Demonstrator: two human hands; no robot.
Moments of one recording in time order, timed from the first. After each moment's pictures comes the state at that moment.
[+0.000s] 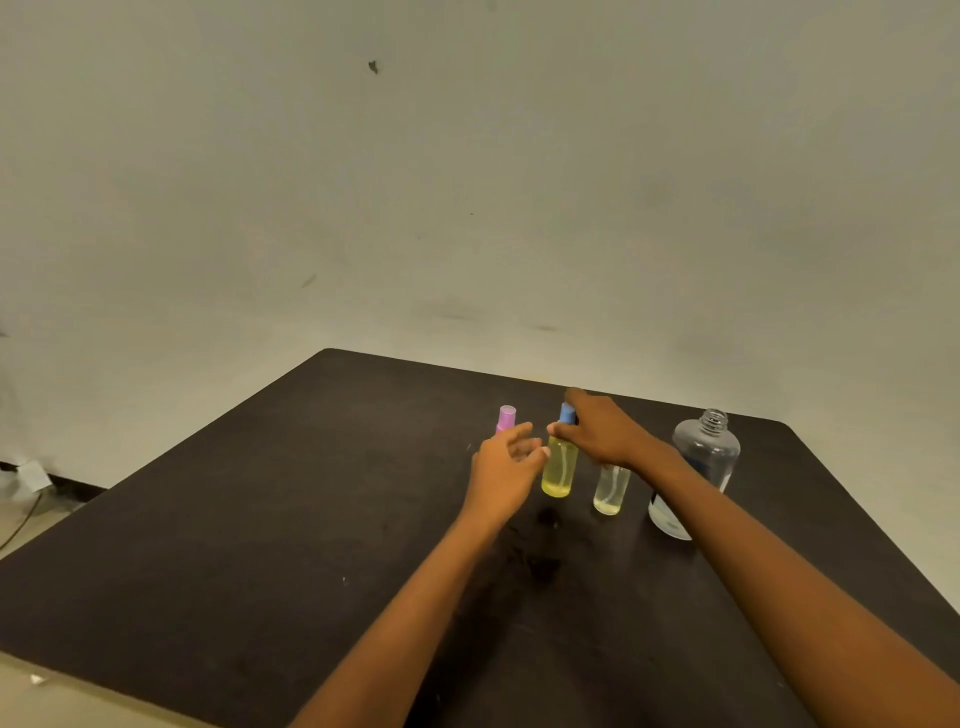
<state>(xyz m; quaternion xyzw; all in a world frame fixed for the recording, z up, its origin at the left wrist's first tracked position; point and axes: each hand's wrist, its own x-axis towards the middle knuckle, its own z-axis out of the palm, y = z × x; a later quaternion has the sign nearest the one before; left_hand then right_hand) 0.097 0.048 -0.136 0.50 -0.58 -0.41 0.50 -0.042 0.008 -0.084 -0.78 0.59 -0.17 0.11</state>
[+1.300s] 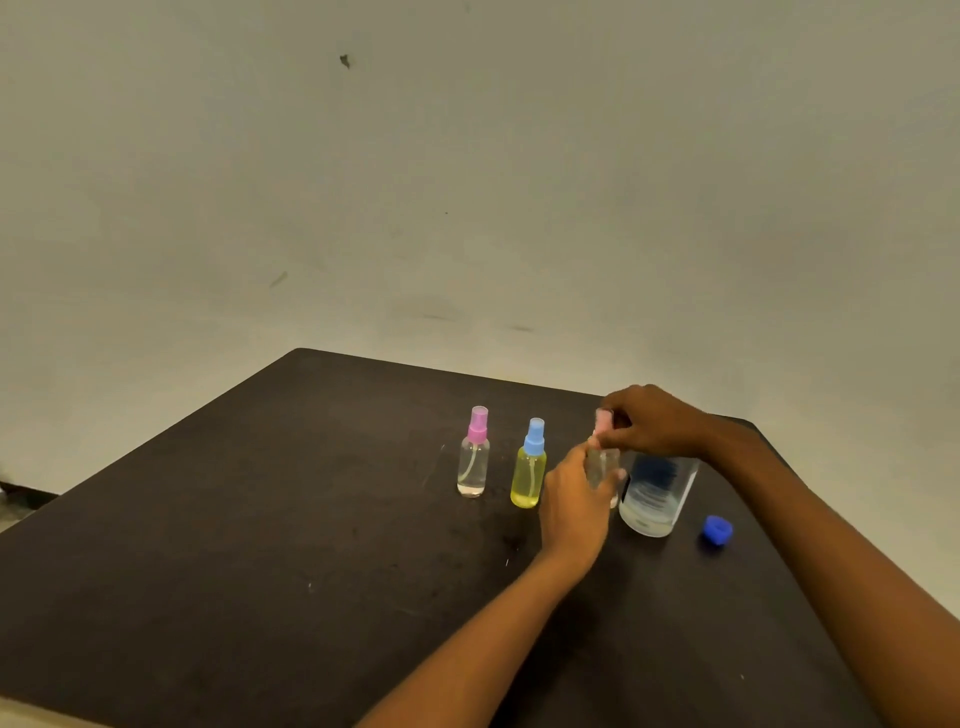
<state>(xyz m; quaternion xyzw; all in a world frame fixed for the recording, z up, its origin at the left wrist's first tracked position) -0.006 0.065 -0.150 0.47 -0.61 -0.35 0.53 -0.106 0.035 -0.044 -0.82 0.56 -0.08 0.08</state>
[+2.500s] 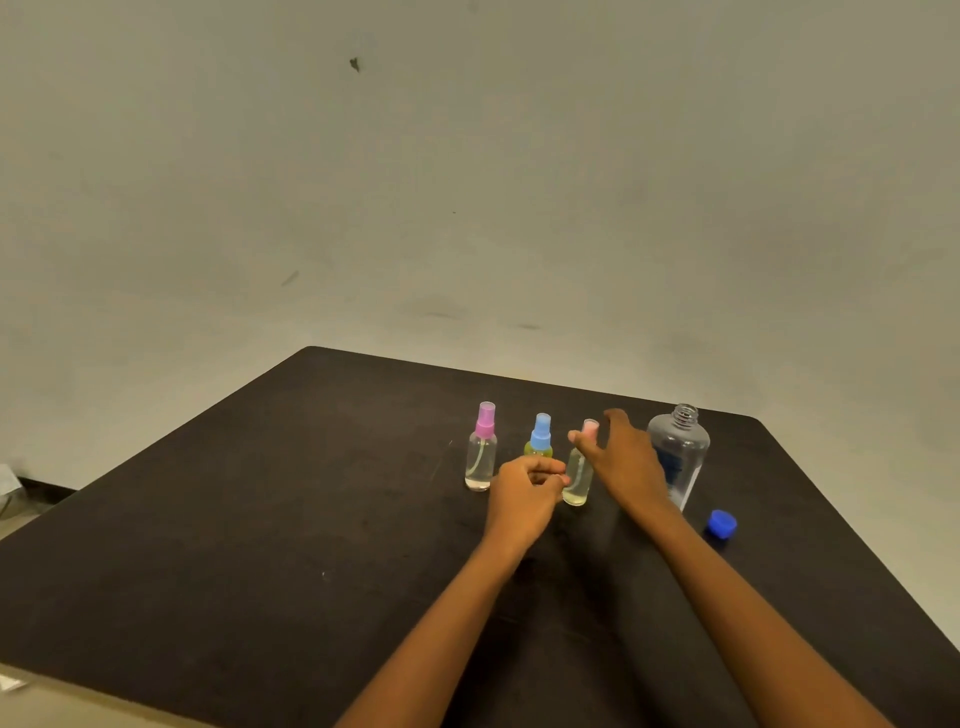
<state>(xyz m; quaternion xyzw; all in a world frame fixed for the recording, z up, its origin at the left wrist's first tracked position) 0.055 0.071 -0.151 0.48 -0.56 -0.46 0.50 -0.068 0.045 -0.116 -0.61 0.72 -0.32 0.07</state>
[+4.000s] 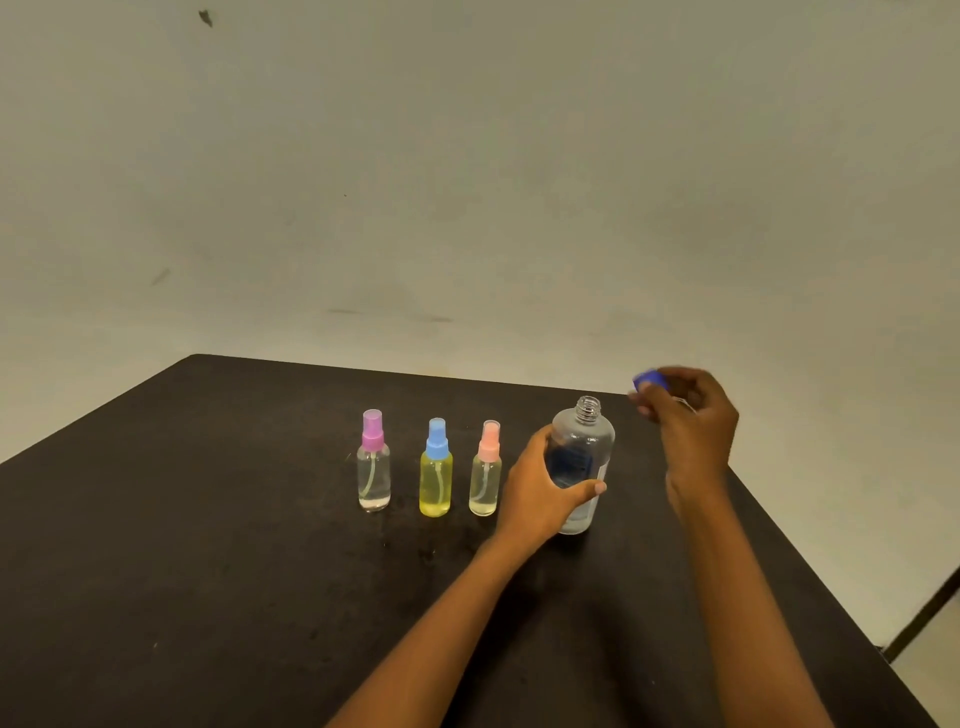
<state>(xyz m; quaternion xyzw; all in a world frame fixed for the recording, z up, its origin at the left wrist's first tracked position) -0.064 0.027 -0.162 0.43 -0.68 -0.40 0.44 -0.181 0.060 -0.079 -0.40 0.52 -0.74 0.15</state>
